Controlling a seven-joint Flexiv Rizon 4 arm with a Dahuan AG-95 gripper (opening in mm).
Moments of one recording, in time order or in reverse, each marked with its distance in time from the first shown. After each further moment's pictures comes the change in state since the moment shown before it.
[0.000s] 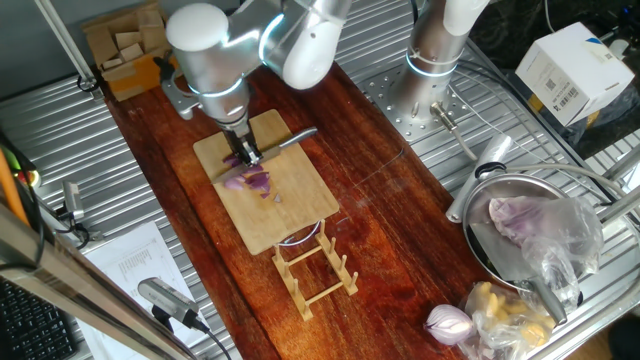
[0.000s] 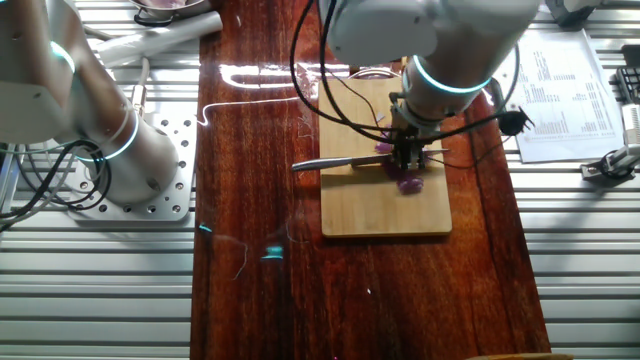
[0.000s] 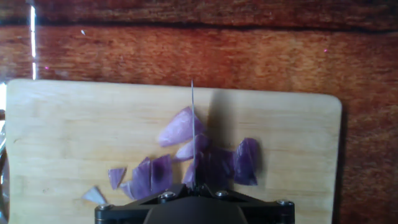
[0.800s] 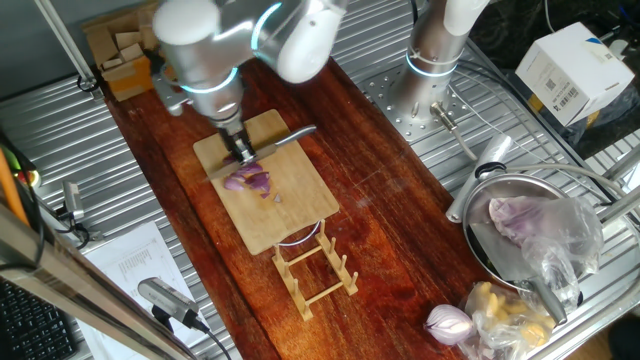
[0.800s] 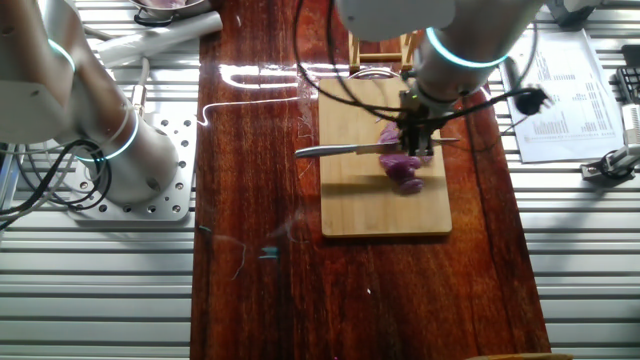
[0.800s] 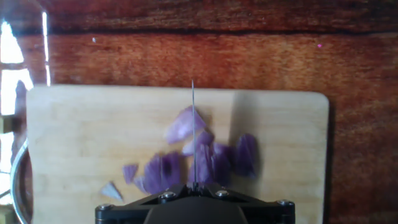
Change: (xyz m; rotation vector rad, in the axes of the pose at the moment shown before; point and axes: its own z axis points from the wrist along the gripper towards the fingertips) arm -0.022 0.012 -0.035 0.004 0.013 0.035
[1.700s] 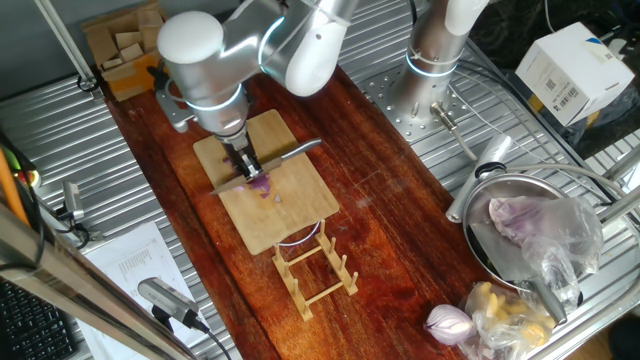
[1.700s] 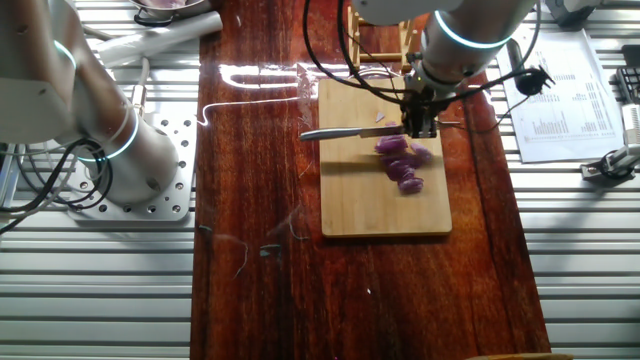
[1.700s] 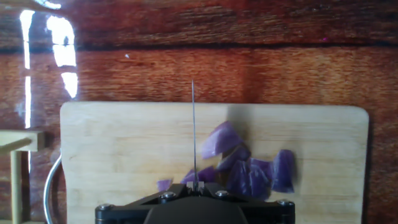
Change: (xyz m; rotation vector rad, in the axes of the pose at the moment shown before) arm 0.006 0.029 0.013 0.000 -0.011 -0.007
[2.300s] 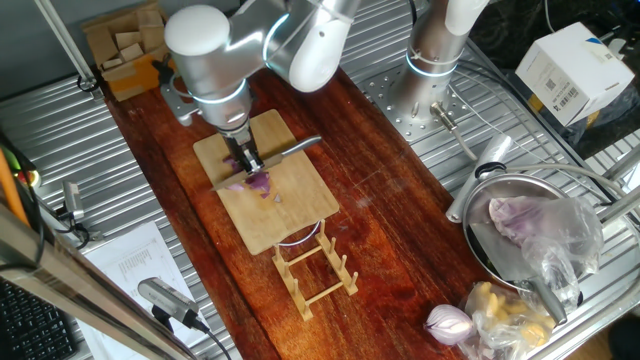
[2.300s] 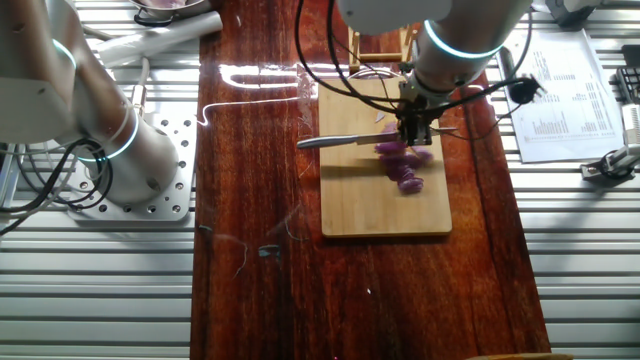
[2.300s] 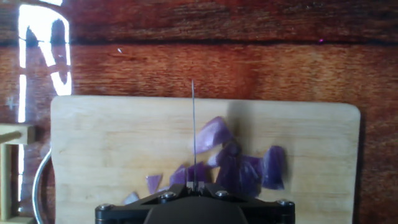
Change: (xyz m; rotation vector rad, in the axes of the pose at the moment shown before) arm 0.008 -0.010 0.007 -0.002 -0.018 -0.001
